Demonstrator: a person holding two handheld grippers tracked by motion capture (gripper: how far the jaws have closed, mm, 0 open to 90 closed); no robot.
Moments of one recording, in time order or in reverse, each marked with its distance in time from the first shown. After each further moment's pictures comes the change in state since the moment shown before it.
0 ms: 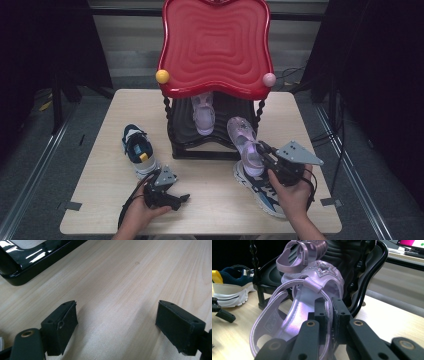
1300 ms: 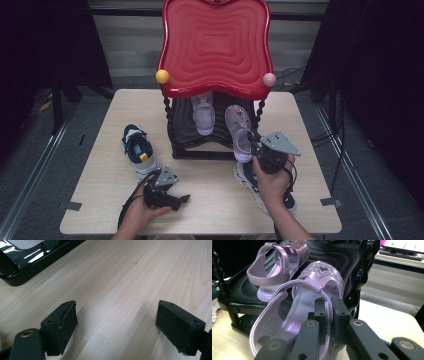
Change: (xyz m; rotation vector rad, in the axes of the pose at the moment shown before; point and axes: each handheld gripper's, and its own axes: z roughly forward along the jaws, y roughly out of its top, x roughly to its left) left arm -0.001 0.000 0.000 -0.007 -0.007 -0.005; right arm 0.014 0.007 0.044 -0.020 -0.171 0.054
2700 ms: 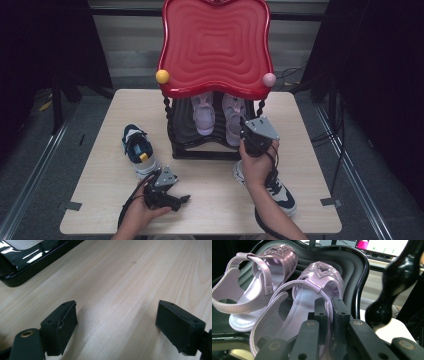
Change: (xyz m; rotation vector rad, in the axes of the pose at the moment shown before) left arm 0.000 0.000 0.000 0.007 -0.004 0.013; right arm 0.016 0.018 0.048 -0.015 -0.138 -0.007
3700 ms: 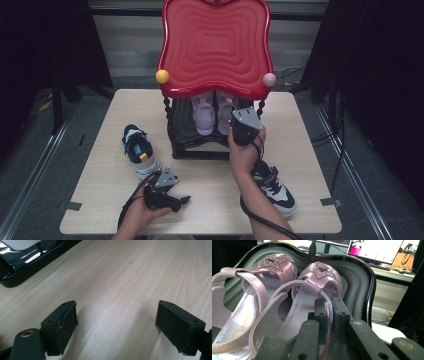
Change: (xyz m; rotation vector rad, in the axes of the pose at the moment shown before) left arm -0.002 0.000 0.000 -0.002 -0.010 0.008; right arm 0.021 0.012 0.035 -0.037 -0.063 -0.007
